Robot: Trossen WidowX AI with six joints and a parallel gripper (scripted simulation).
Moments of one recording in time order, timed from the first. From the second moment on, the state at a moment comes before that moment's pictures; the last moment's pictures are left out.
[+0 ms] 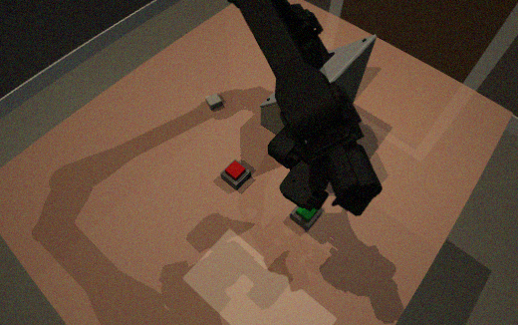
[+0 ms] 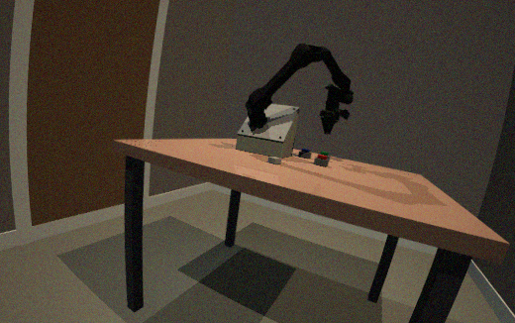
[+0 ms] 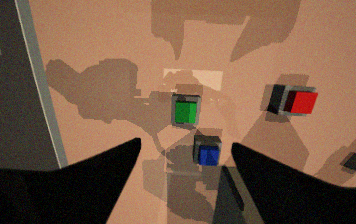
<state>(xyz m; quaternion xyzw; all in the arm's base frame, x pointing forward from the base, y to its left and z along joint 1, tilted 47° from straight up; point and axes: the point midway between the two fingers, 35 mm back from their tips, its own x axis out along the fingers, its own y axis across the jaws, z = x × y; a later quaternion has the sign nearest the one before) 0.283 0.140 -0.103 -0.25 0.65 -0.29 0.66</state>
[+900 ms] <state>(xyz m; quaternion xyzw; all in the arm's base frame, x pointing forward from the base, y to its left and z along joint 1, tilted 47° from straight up) 0.287 0.095 -0.145 -0.25 0.64 -0.30 0.66</state>
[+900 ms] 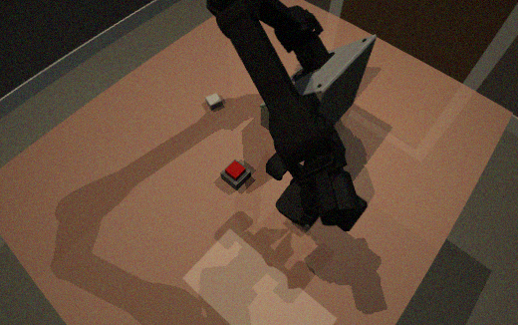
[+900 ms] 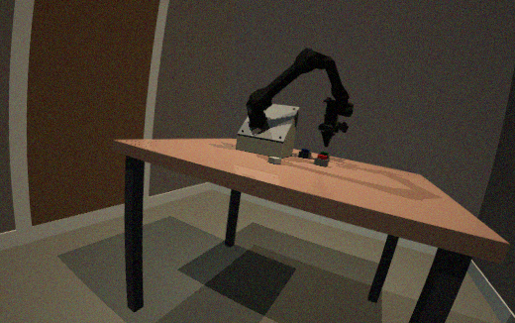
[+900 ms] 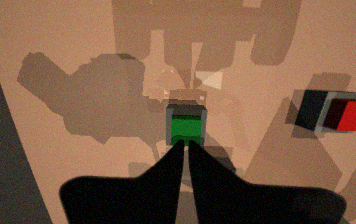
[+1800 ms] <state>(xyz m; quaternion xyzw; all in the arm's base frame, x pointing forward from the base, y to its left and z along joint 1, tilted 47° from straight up) 0.288 0.073 -0.166 -0.25 0.64 -0.30 0.66</state>
